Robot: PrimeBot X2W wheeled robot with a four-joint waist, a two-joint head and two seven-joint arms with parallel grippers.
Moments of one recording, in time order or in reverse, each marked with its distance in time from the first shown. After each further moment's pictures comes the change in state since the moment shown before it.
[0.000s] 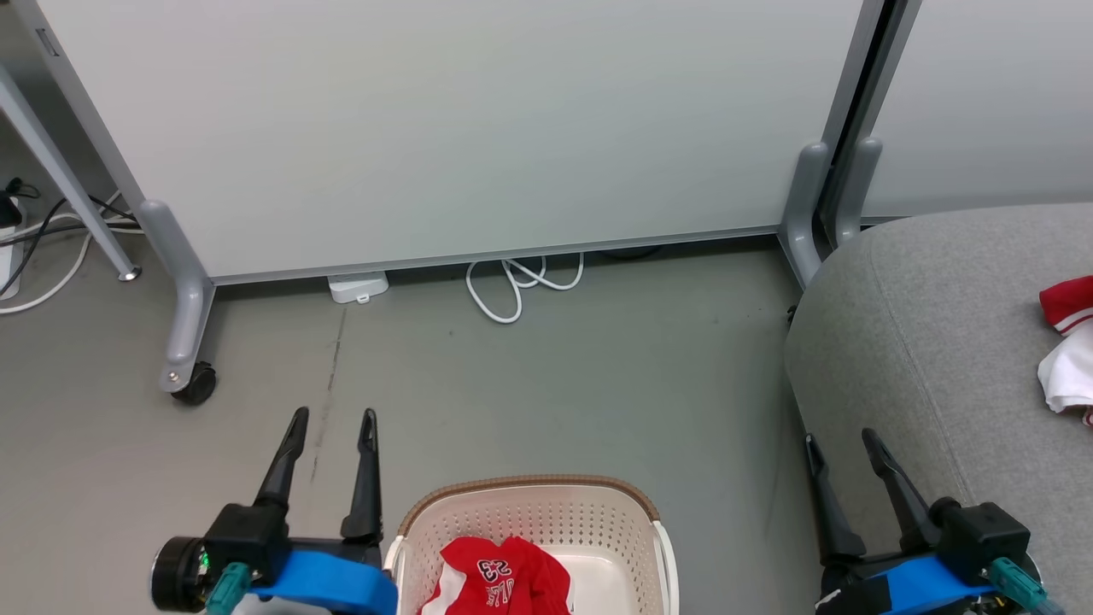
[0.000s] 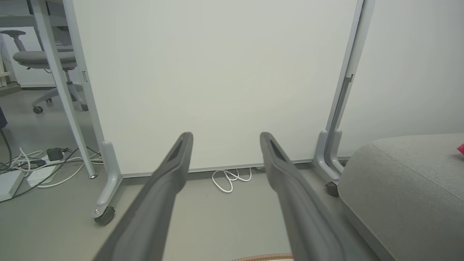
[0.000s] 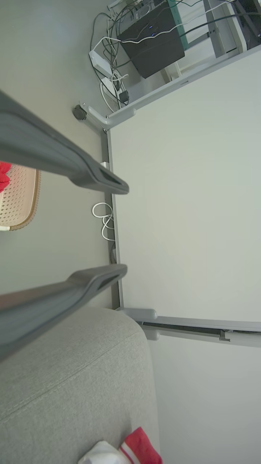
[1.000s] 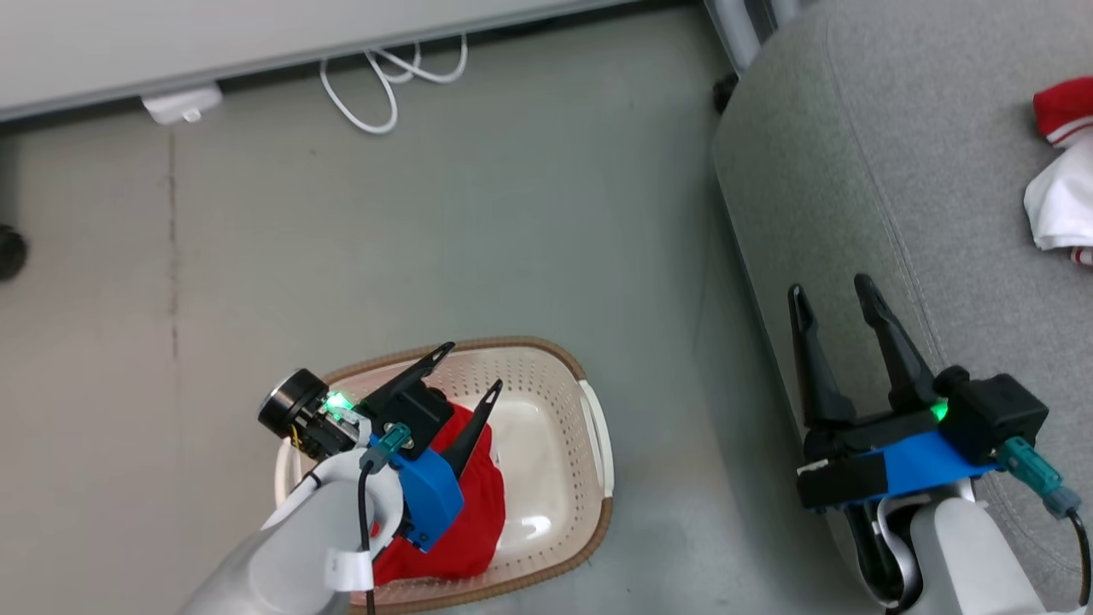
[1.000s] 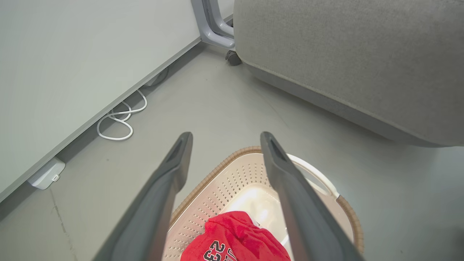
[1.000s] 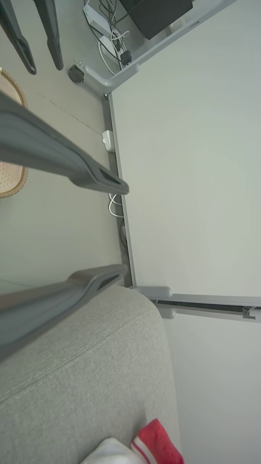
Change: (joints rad) left arm -0.541 0.180 -0.707 0.521 -0.127 -0.009 0.000; right arm -0.221 0.001 0.032 -0.055 0.005 0.000 0.000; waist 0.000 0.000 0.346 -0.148
